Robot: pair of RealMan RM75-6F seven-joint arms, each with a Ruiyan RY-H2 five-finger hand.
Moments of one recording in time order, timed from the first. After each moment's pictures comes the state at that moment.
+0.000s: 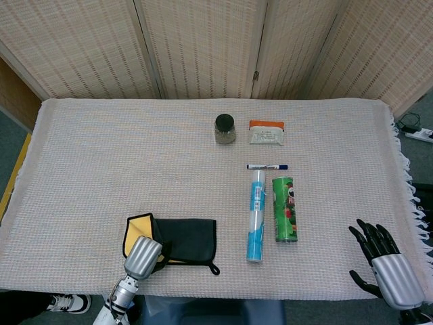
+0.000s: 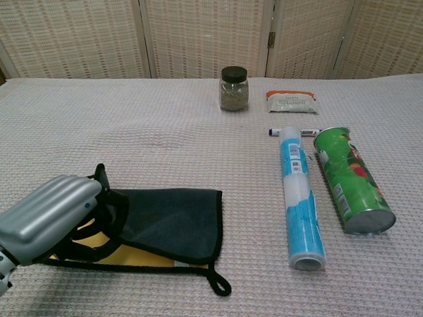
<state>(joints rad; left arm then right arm) -0.35 -1.81 0.11 -1.35 1.57 1.42 0.31 -0.05 -1.06 -0.11 -1.71 -1.77 1.58 -0.05</state>
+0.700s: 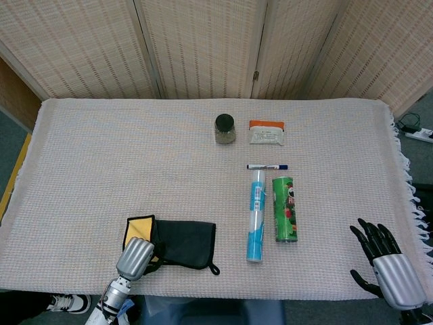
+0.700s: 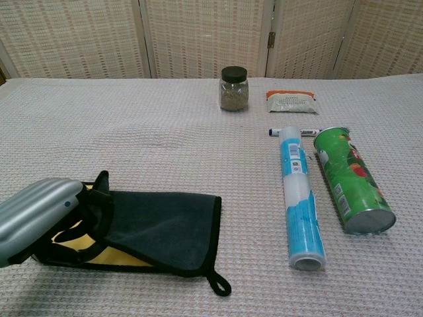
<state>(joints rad) -0.32 -1.74 0.09 -1.41 1.58 1.37 0.22 -0.05 -1.05 -0.10 -1.71 -1.78 1.60 -0.05</state>
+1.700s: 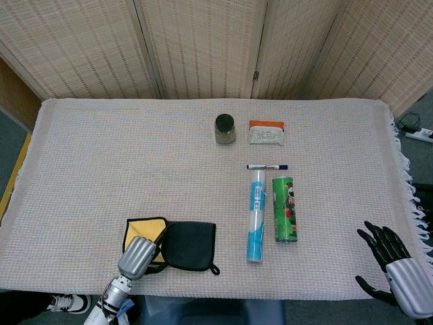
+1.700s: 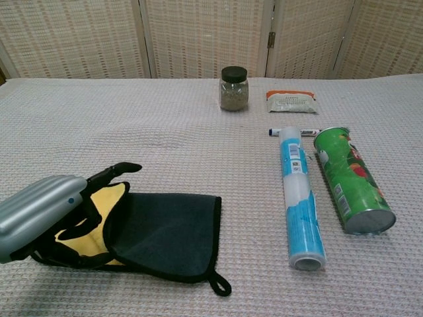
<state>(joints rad) -0.32 -1.72 0.07 -1.45 1.61 1.32 0.21 -0.06 -0.97 -0.13 -1.70 -1.84 1.65 0.15</state>
